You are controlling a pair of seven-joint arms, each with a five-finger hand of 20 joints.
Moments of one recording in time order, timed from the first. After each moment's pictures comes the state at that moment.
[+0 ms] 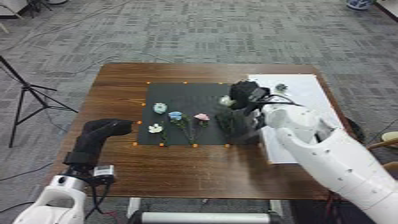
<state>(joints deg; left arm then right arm) 124.8 -53.8 -93.2 -118.2 62.1 10.4 10.6 -62.0 -52.8 46.2 -88.0 -133.1 -6.4 2.6</state>
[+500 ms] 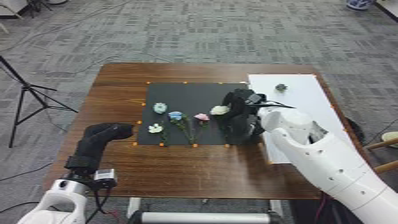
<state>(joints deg) 126.1 -54.4 -93.2 -118.3 61.8 10.1 10.7 -63.1 -55.4 49.1 -85.9 -132.4 -13.4 2.4</state>
